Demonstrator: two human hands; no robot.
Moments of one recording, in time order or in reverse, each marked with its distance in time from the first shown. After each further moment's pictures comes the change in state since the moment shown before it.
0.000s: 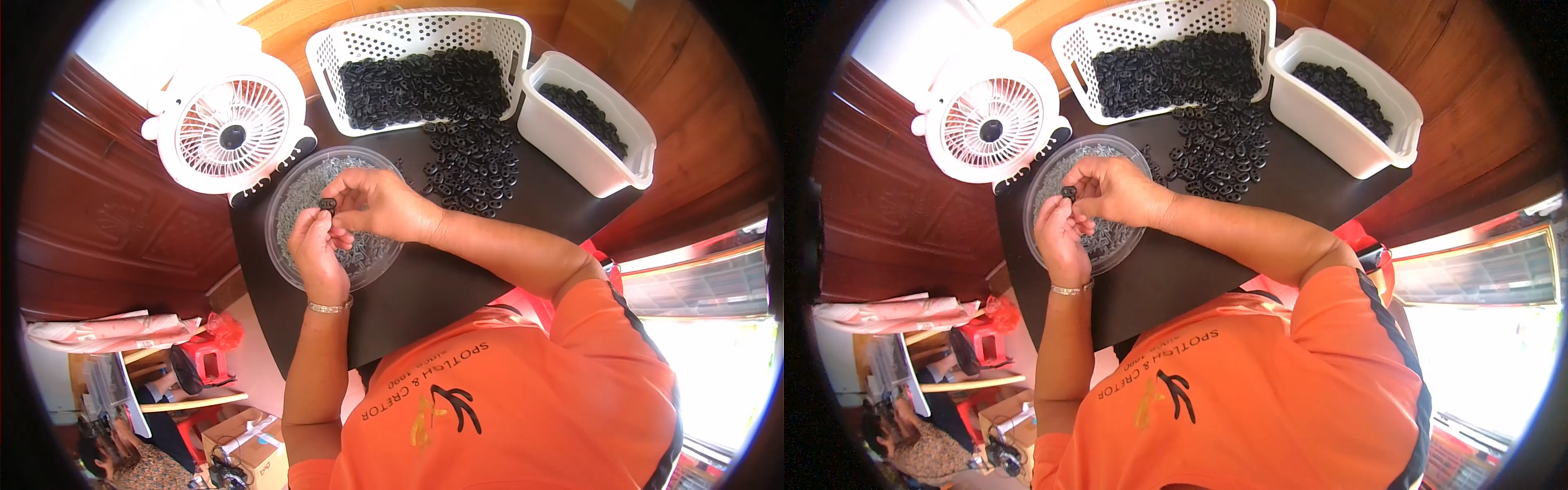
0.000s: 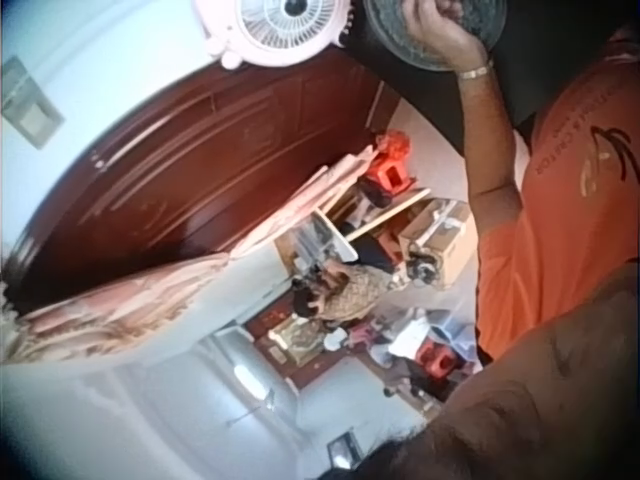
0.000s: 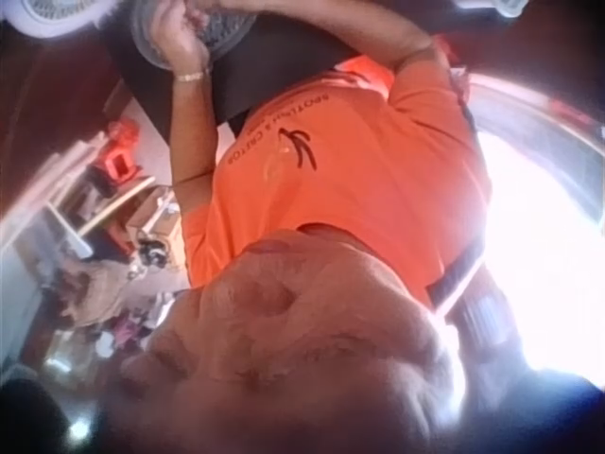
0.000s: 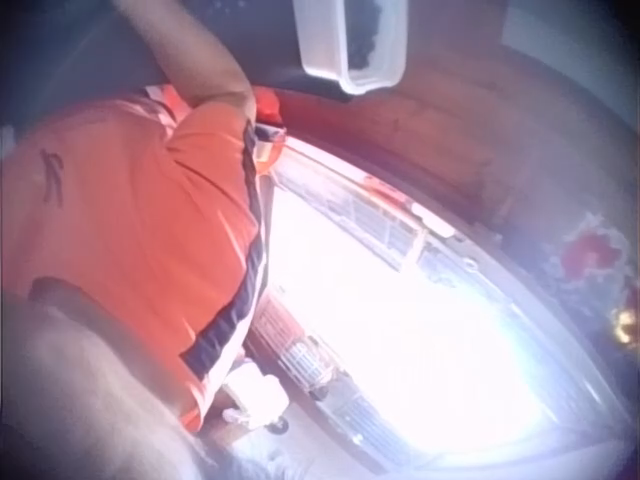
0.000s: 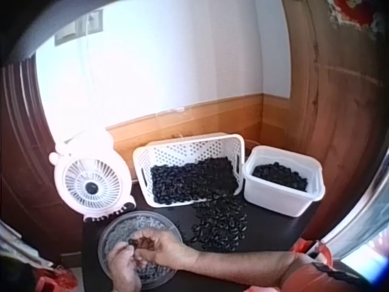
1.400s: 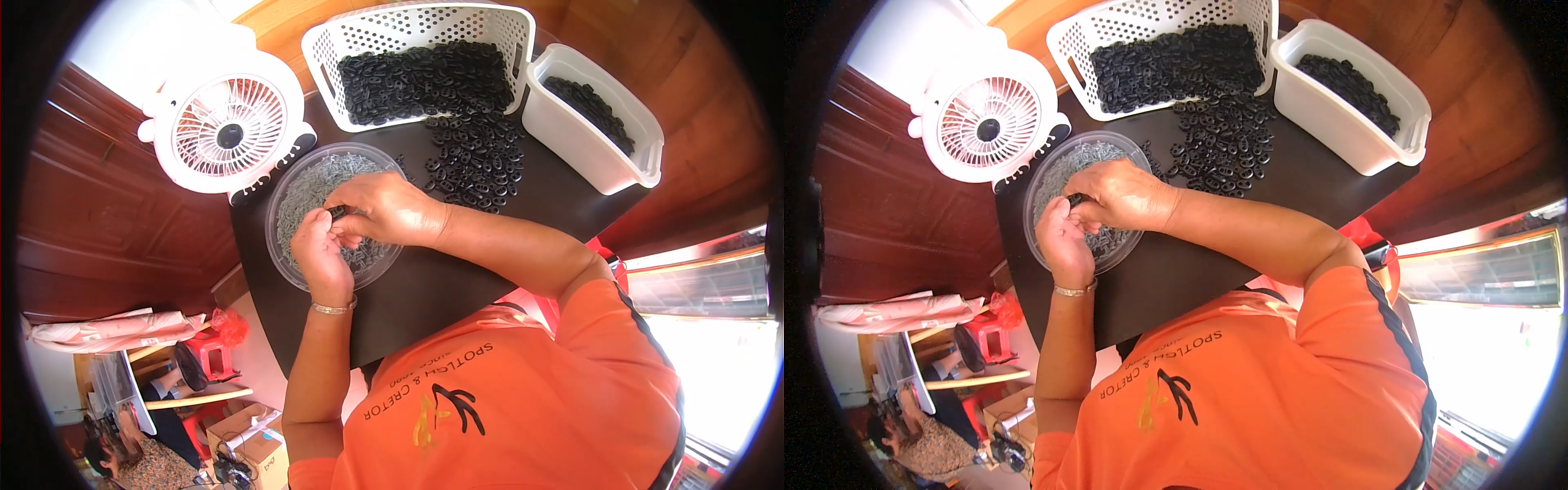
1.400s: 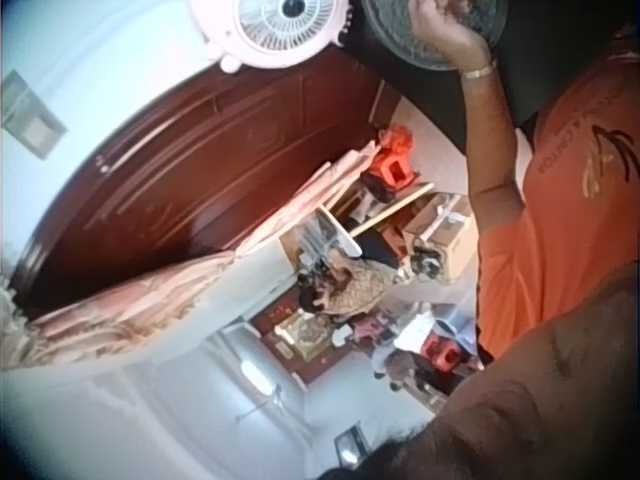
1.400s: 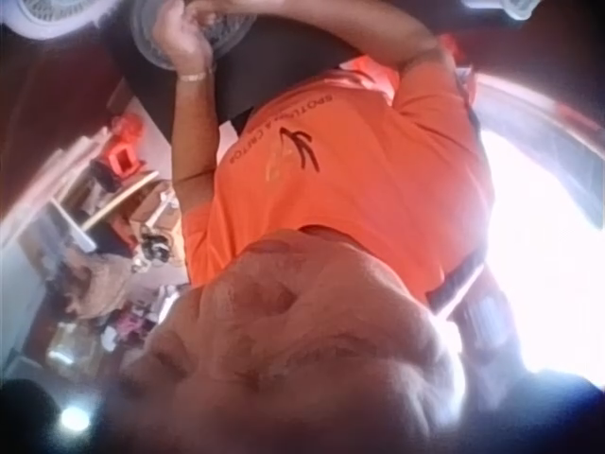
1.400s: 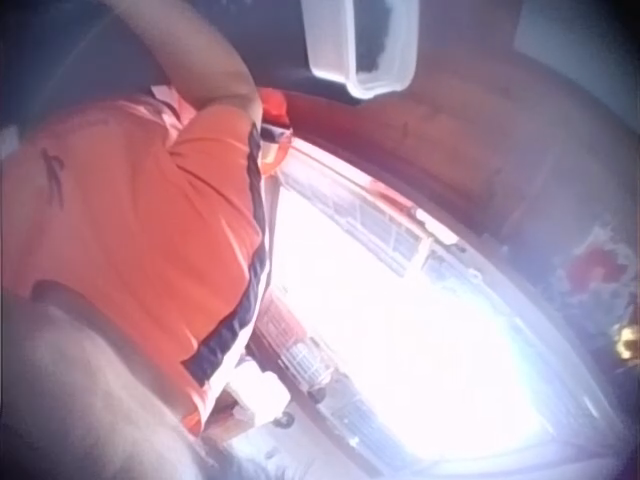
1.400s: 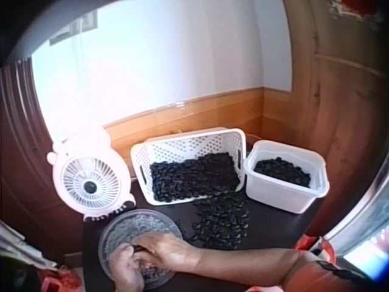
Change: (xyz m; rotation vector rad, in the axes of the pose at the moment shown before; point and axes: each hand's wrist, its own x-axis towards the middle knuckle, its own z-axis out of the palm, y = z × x) left_hand -0.003 -0.006 0.004 -0.005 -0.047 0.089; right_hand -0.005 -0.007 -0.005 -0.536 0.043 -0.381
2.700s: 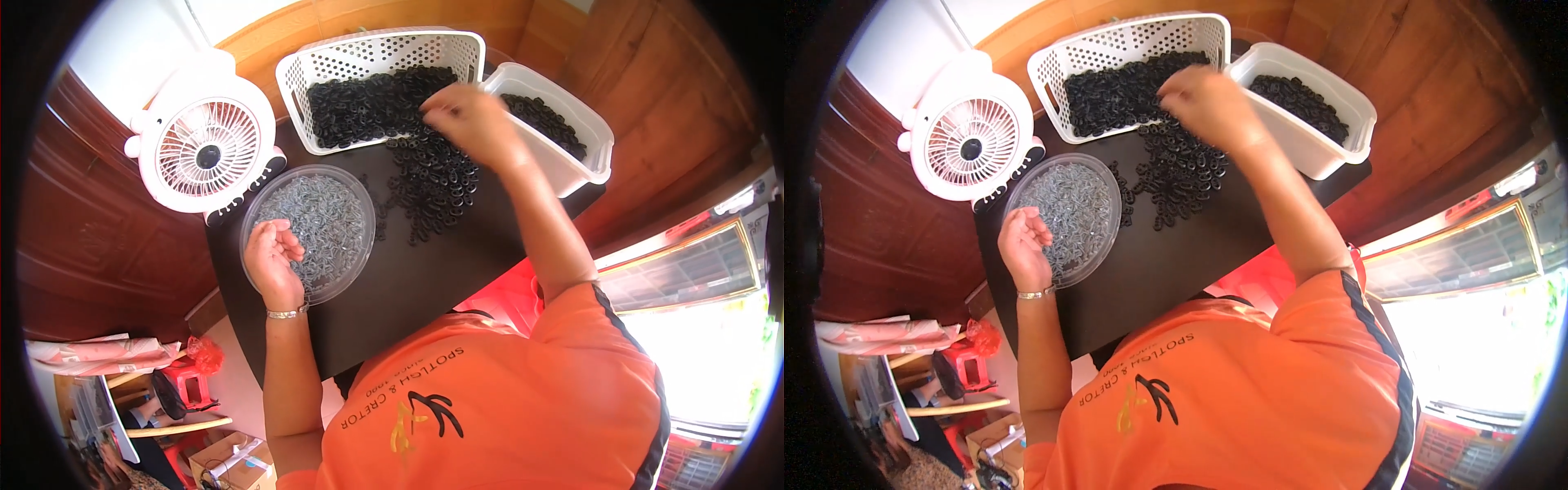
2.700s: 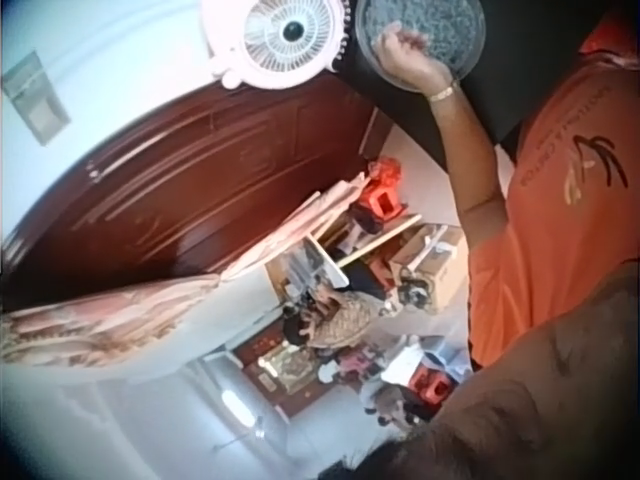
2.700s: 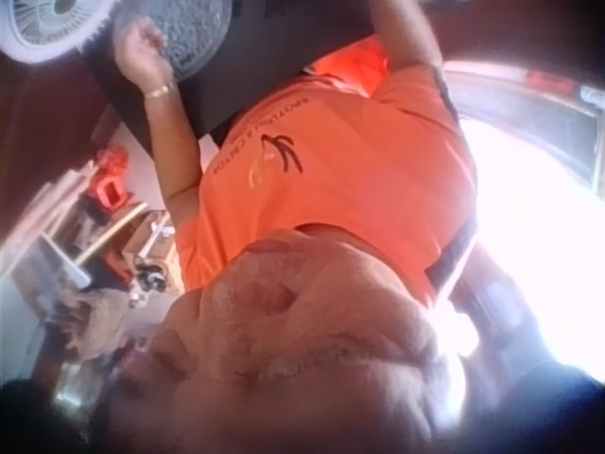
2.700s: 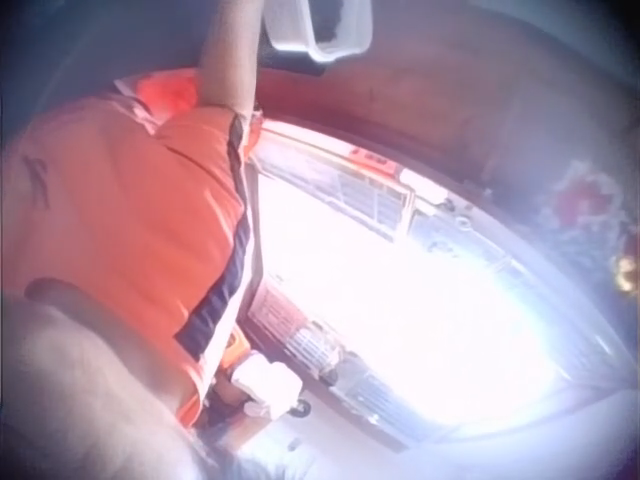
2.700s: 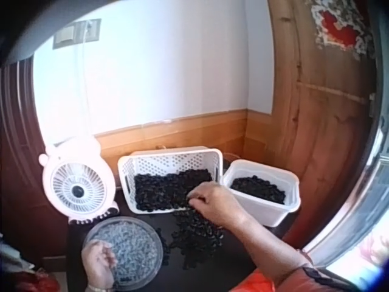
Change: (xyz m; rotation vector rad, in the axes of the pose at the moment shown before) left_hand 0.014 0.016 -0.020 0.030 0.062 -0.012; right_hand -0.018 0.010 -0.156 -0.581 0.263 0.328
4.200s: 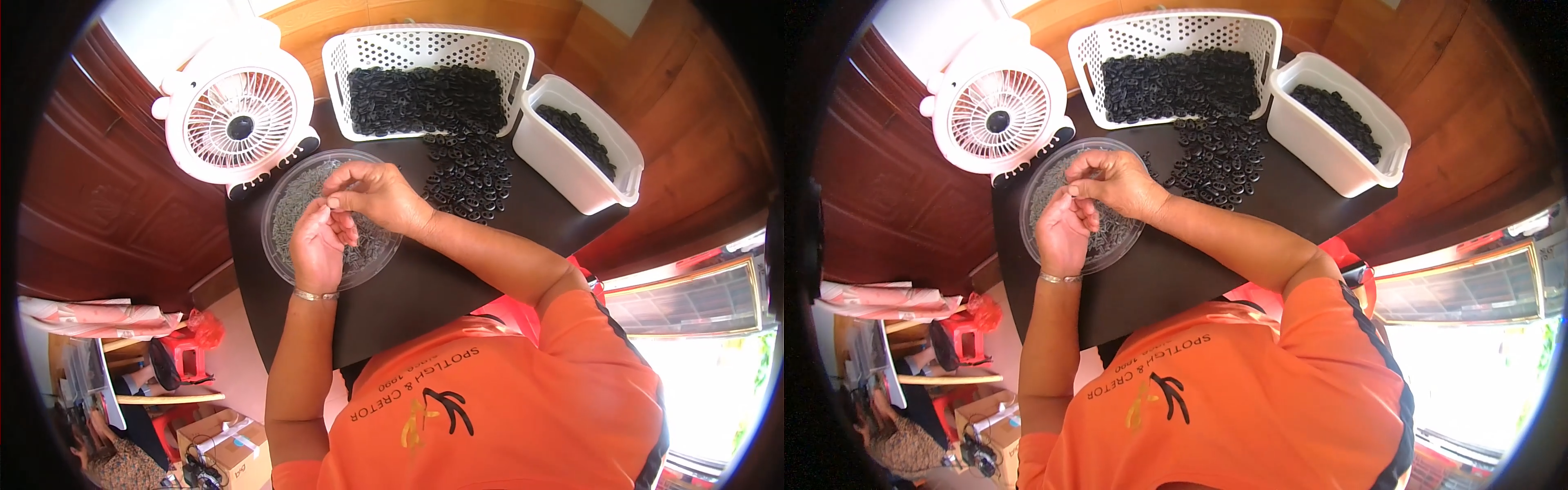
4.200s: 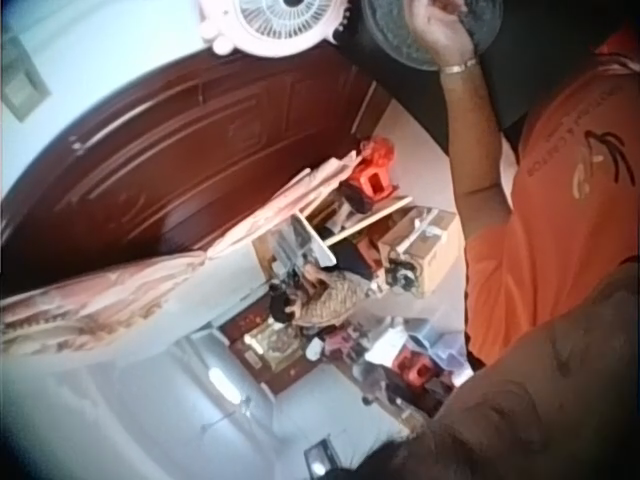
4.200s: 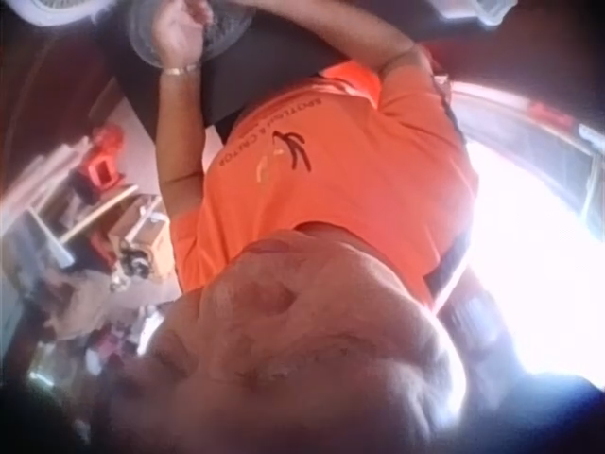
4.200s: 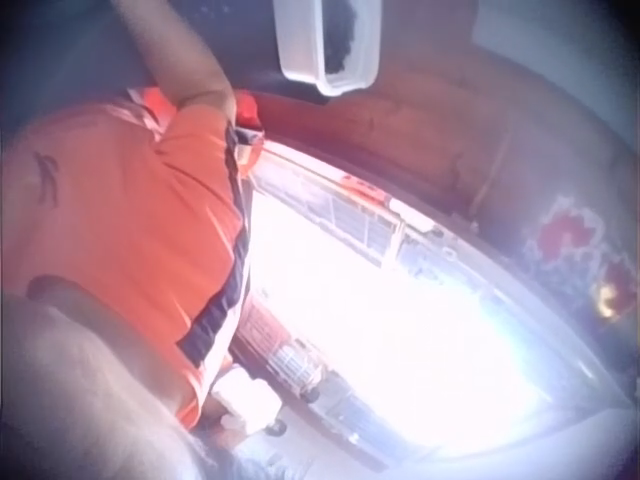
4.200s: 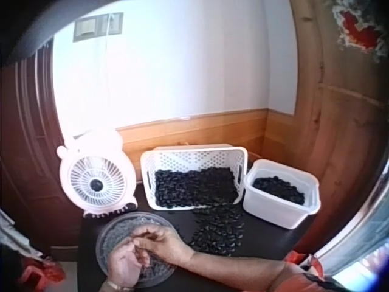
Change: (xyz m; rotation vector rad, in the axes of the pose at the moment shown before) left_hand 0.003 -0.020 0.003 -0.357 -0.323 -0.233; right_hand -0.031 -0.097 0.138 1.250 -0.439 0.243
